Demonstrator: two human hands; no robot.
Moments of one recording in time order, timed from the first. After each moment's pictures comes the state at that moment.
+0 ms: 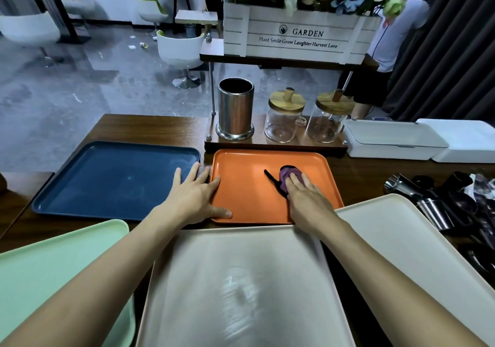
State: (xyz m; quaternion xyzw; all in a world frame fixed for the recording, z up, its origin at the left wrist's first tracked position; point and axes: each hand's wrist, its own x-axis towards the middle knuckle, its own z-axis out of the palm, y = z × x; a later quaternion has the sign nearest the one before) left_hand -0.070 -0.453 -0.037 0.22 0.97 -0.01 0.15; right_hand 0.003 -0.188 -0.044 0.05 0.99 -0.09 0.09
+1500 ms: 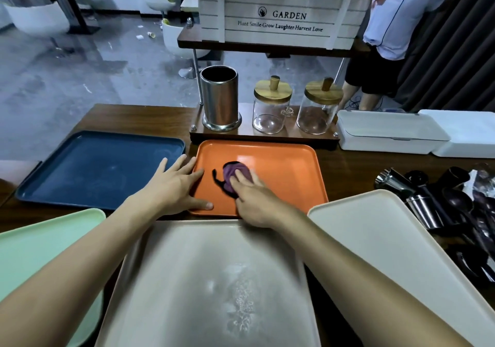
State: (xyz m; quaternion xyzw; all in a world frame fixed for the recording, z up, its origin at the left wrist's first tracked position) left_hand -0.068 -0.445 -0.031 0.21 0.96 -0.05 0.15; right_hand -0.007 -0.234 -0.029 -0.09 0.96 -0.18 0.19
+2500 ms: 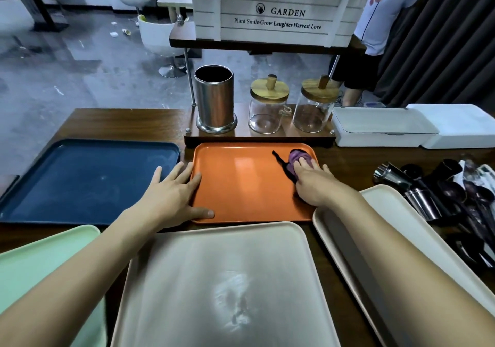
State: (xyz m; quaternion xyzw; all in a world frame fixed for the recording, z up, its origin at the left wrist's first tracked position) left_hand -0.069 -0.450 -0.033 0.24 0.96 -0.05 0.15; right_hand -0.024 -0.133 -0.020 0.10 0.97 -0.09 0.20
